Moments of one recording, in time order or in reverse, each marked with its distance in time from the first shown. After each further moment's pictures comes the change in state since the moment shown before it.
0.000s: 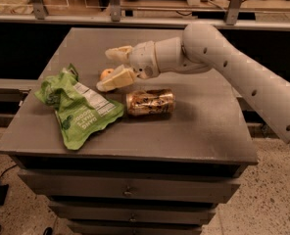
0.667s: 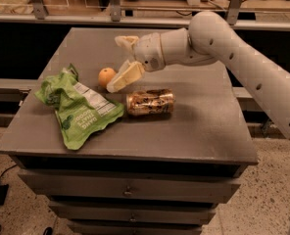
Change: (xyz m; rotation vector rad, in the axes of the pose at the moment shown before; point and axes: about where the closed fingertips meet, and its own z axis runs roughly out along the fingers) arm -0.012 -0.007 -0.016 -0.010 0.005 -0.020
